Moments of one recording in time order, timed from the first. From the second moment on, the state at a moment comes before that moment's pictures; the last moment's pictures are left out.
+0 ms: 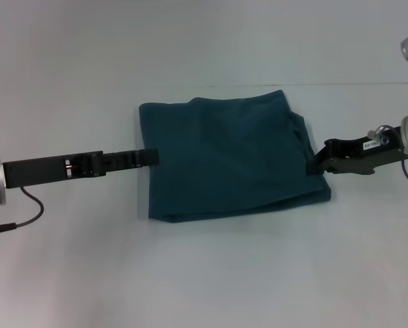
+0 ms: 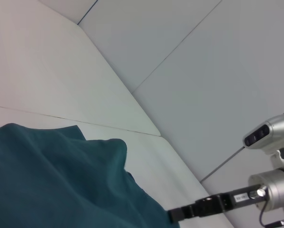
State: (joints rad) left arm -0.51 -2.11 0.63 0.88 2.00 1.62 -2.11; right arm 0.83 1.97 -0.80 -0.57 -2.41 -1.26 2.61
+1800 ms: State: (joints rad) left arm -0.52 -2.10 0.57 0.88 1.97 1.59 -2.13; right arm 0.98 1.97 -0.90 -0.52 -2.36 -0.96 2.66
